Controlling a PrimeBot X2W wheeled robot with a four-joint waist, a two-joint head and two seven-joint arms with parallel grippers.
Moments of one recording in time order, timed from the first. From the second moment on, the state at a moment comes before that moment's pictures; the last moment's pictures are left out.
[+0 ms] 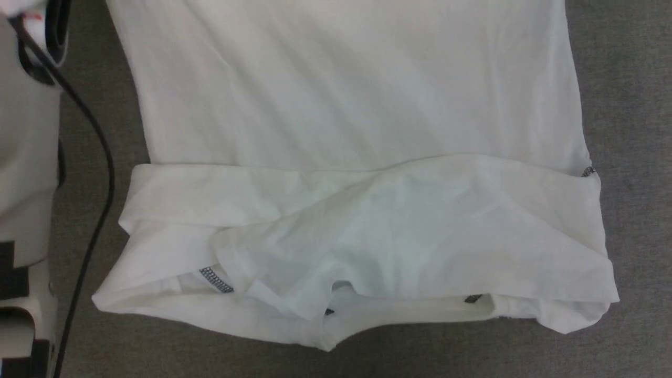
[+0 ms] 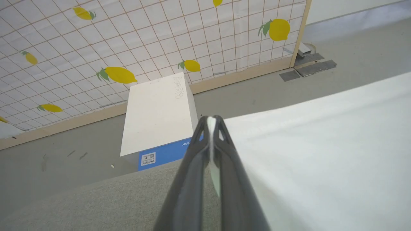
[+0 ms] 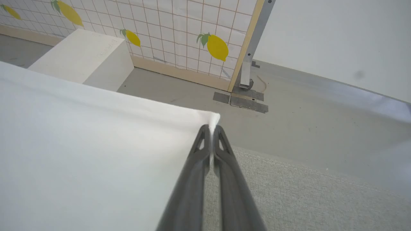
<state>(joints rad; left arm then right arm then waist) -1.14 0.42 -0.26 0.24 -0.24 0.04 0.40 -1.22 -0.32 0.19 0.46 0.31 0.13 0.37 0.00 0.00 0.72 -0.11</state>
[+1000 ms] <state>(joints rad) 0.03 0.35 -0.22 -0.16 -0.62 0.08 0.25 0.06 -0.32 -0.14 -0.13 0.42 0.13 0.38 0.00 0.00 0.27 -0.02</state>
